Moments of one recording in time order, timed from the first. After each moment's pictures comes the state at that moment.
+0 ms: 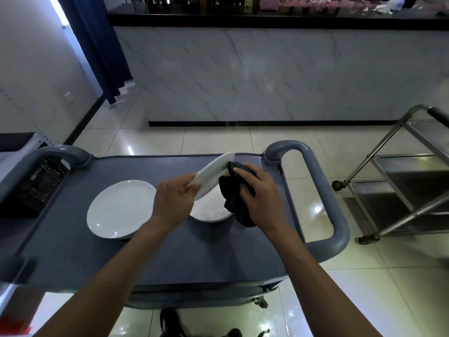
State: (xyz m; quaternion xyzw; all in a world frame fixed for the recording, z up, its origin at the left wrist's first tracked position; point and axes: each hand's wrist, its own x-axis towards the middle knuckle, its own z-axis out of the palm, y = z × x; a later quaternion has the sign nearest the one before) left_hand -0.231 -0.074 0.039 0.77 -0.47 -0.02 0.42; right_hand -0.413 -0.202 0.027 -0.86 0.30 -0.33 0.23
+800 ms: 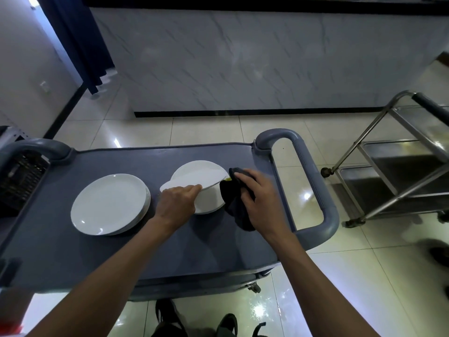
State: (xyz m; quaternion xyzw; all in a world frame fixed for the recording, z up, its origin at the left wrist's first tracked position) left_hand -0.234 -0.088 -0.016 0.77 -0.62 0.08 0.08; right_hand -0.441 -0.191 0.008 -0.85 0.35 -0.30 0.26
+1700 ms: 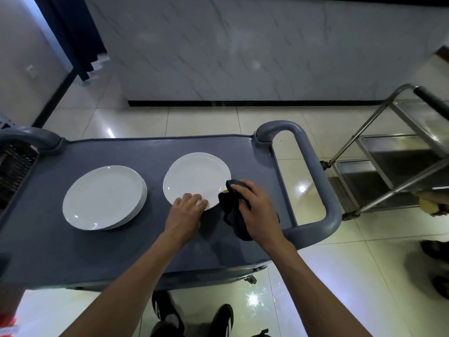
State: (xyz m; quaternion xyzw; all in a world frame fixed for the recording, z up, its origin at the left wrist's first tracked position) left_hand -0.250 -0.080 -0.092 0.78 -0.63 -0.02 0.04; right_hand -0.445 -0.175 -0.029 -0.86 0.38 -0.23 0.25
